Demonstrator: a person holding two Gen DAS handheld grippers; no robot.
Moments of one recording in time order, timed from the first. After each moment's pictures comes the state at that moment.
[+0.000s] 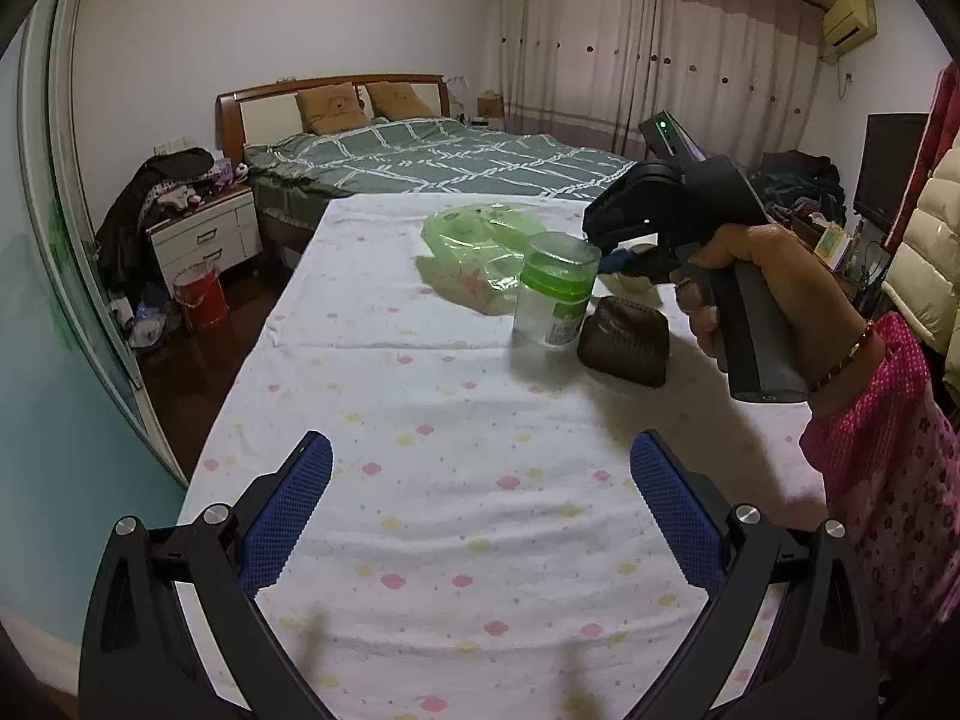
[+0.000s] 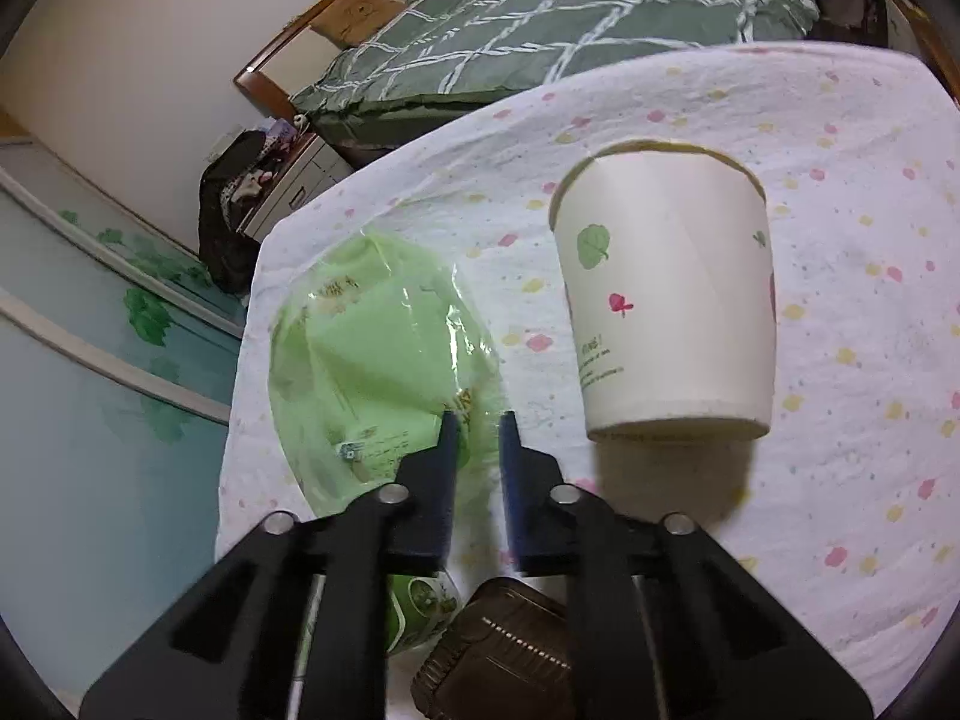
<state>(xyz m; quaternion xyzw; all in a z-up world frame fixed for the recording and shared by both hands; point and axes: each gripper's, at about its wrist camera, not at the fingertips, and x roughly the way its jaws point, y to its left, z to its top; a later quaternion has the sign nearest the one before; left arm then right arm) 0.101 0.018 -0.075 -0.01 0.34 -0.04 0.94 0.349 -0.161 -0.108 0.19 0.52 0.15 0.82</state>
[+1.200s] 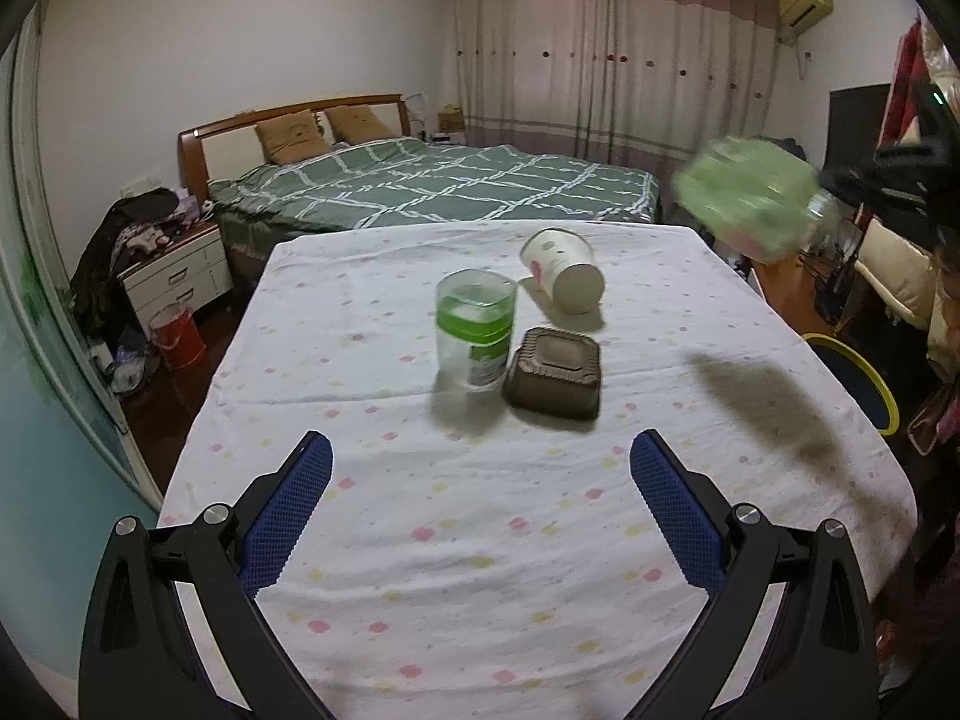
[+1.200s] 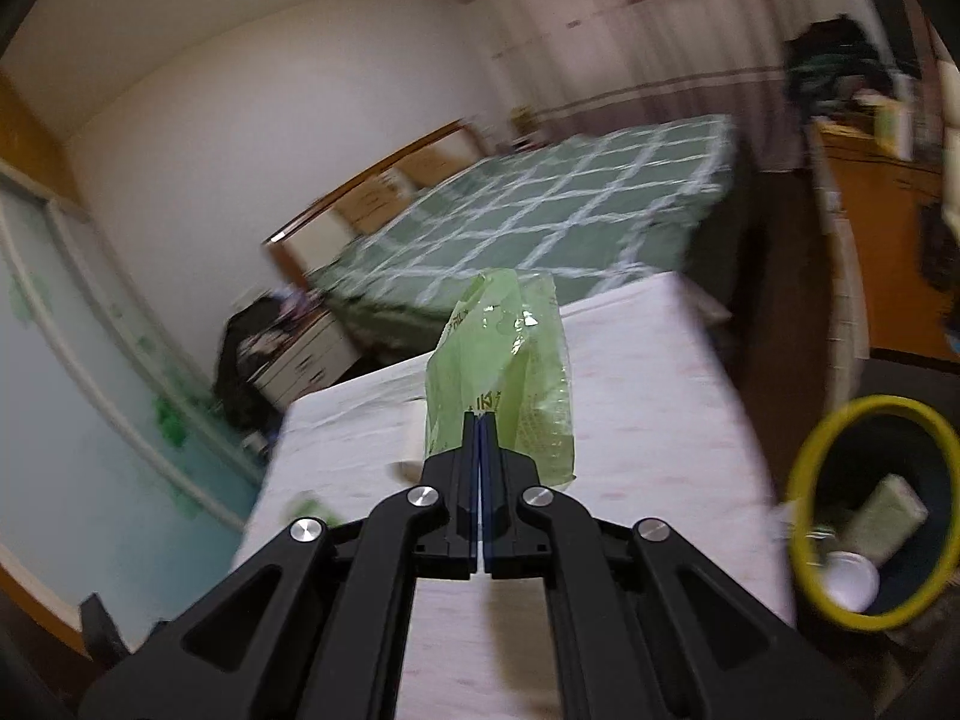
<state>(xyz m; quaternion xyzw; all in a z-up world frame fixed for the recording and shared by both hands) 0.118 -0.030 -0.059 0.02 0.32 -0.08 0.95 0.175 -0.399 0.034 0.20 0.30 0.08 0.93</state>
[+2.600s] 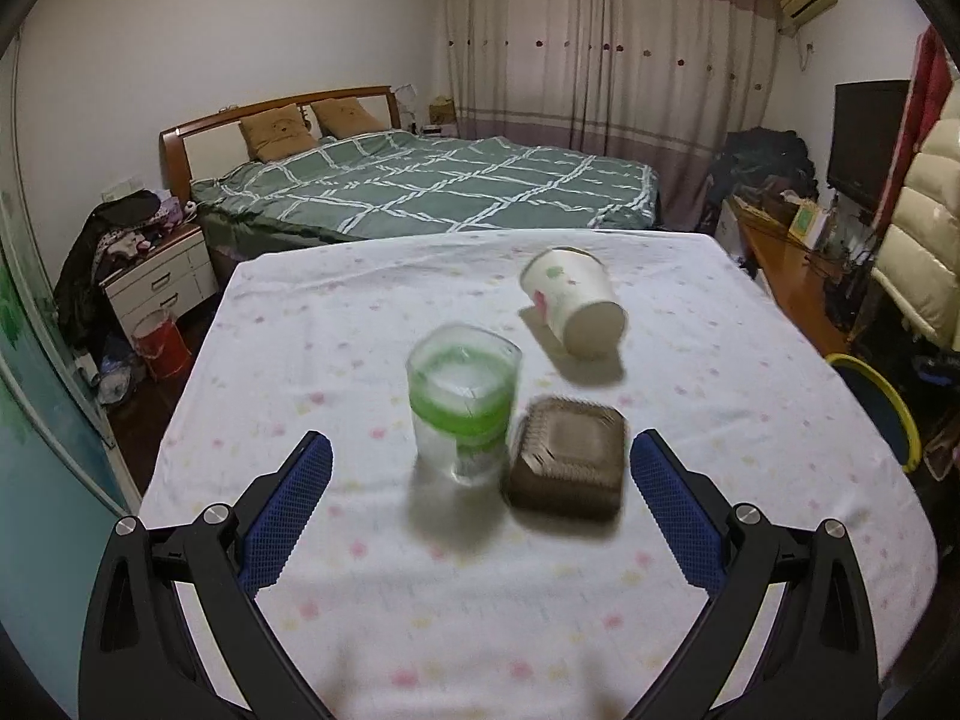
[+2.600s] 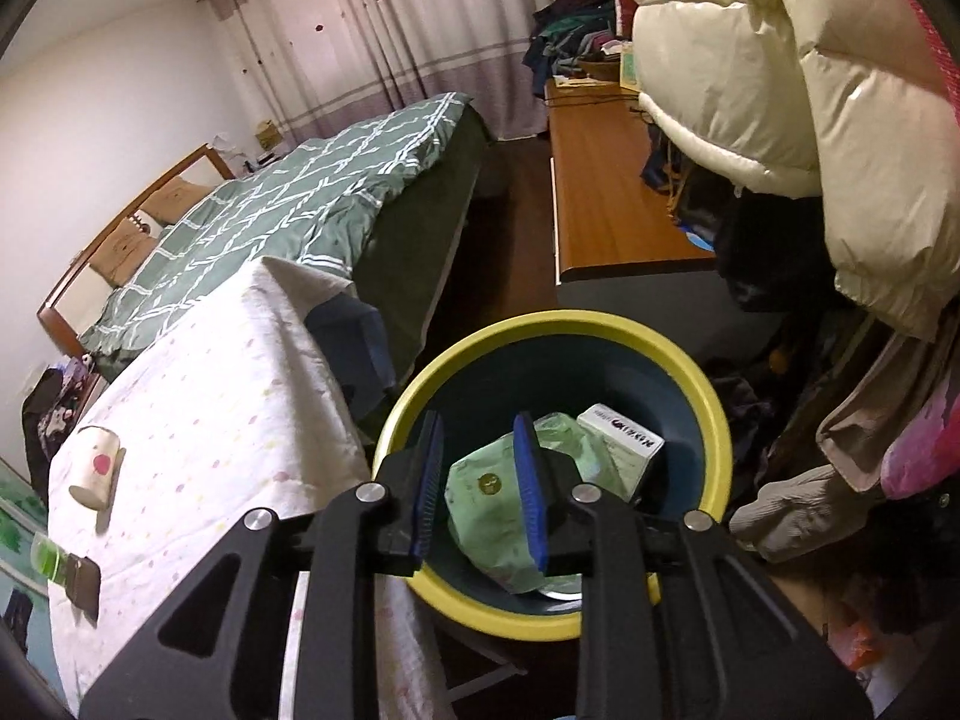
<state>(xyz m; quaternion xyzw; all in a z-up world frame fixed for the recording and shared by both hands) 0.216 -0.038 -0.067 0.03 0.33 -0.08 0.94 0.140 -0.577 -0.083 0.22 0.36 -0.18 0.89</state>
